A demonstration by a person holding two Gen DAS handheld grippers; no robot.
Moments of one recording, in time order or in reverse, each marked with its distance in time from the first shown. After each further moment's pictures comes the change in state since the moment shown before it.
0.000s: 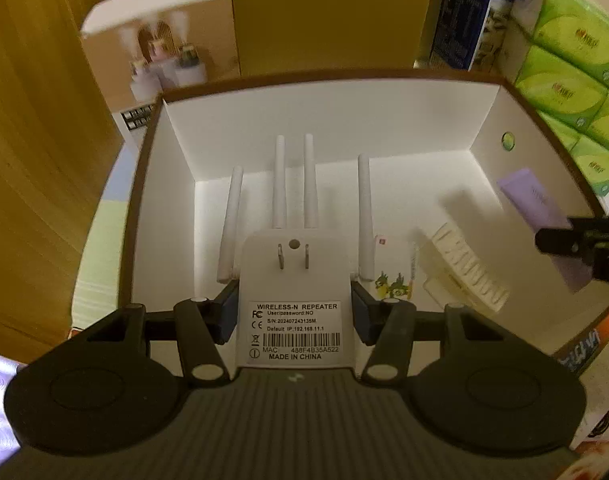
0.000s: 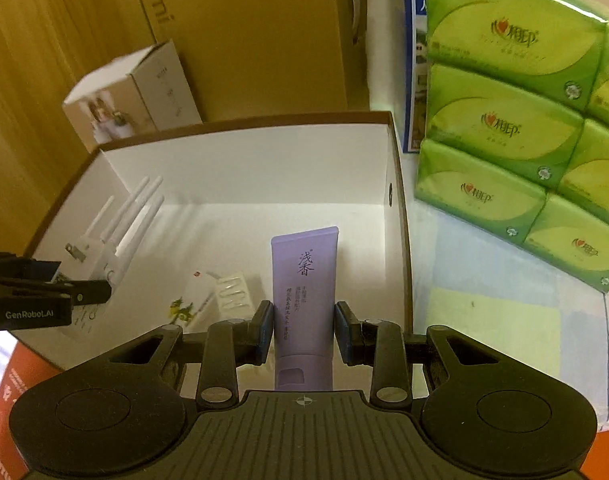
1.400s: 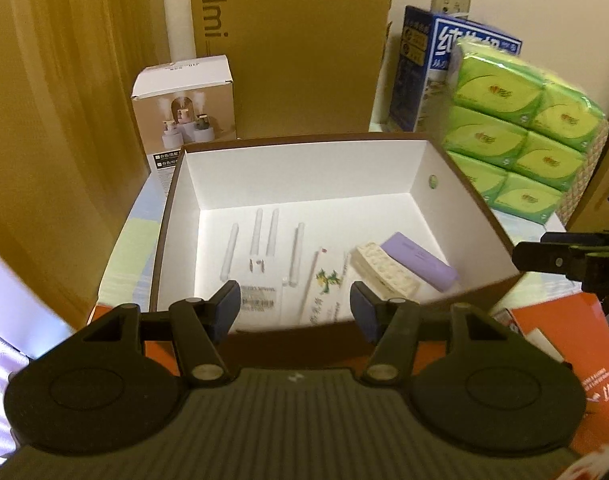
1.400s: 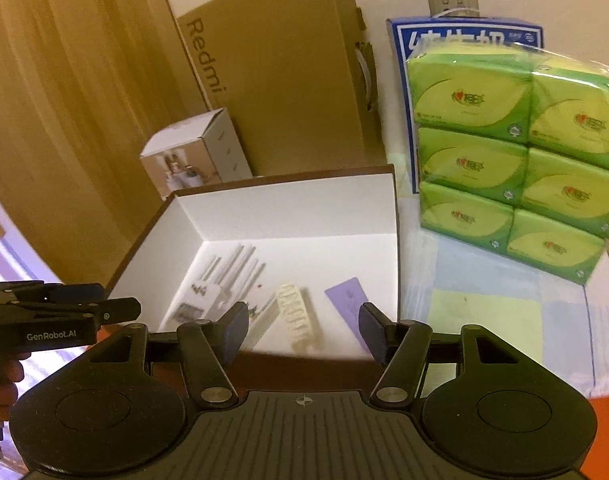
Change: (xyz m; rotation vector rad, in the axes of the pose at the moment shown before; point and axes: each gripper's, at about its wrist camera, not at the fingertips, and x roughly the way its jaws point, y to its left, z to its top) left arm -0.127 -0.035 -0.054 -0.042 -0.205 -0.015; right arm -0.119 0.011 -0.038 0.026 -0.156 0.123
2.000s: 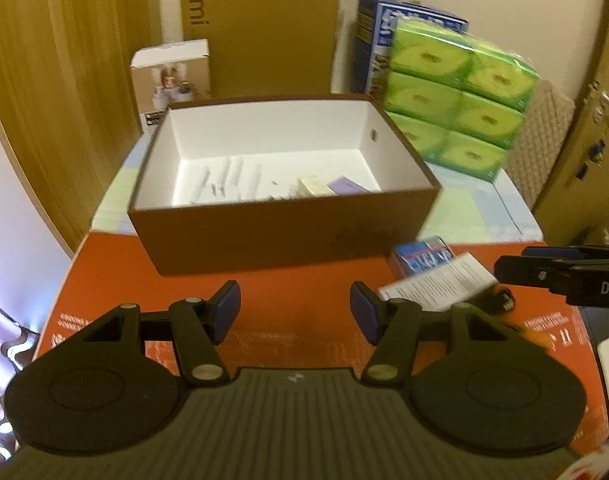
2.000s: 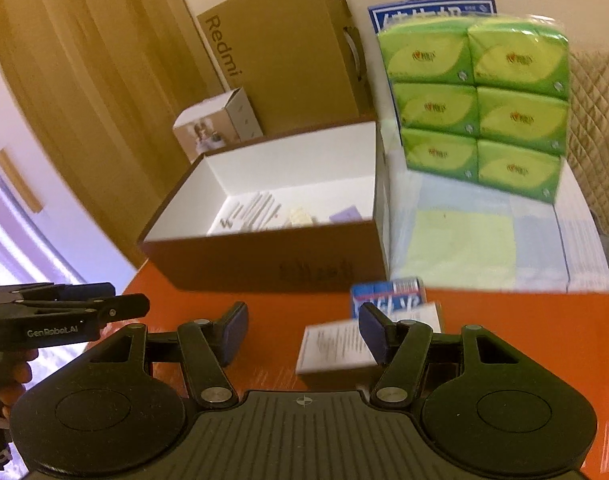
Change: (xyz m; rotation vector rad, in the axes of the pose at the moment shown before) left arm -0.081 -0.052 -0.087 -0.005 0.016 -0.034; right arm -0.093 -0.011 -0.090 0.039 0.023 0.056
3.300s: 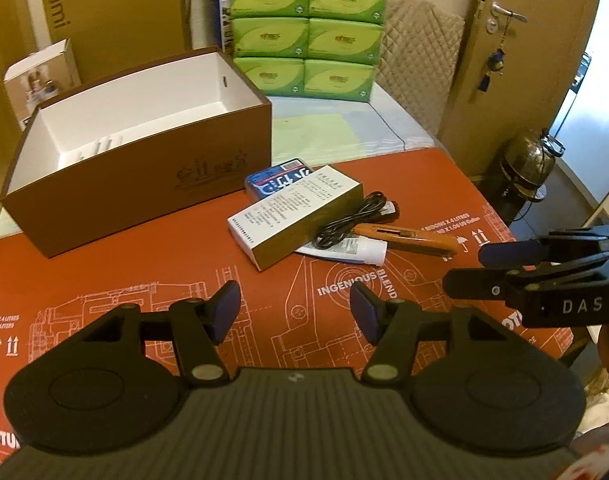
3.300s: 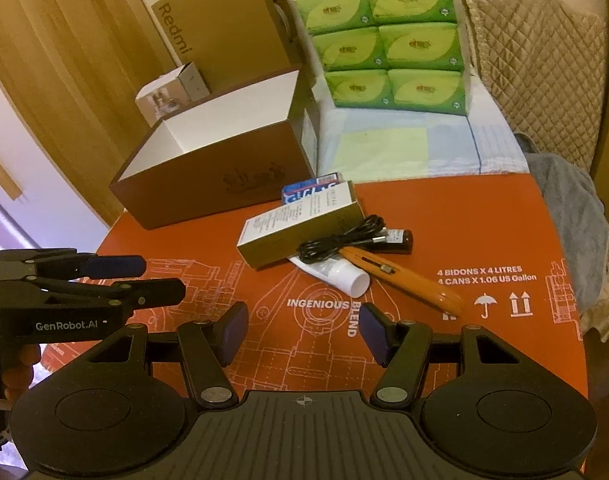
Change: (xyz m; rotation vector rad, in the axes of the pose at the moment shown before) left arm -0.003 -0.099 -0.059 0.230 0.084 -0.210; right arm -0.072 -0.034 -0.096 0.111 0.043 -0.103
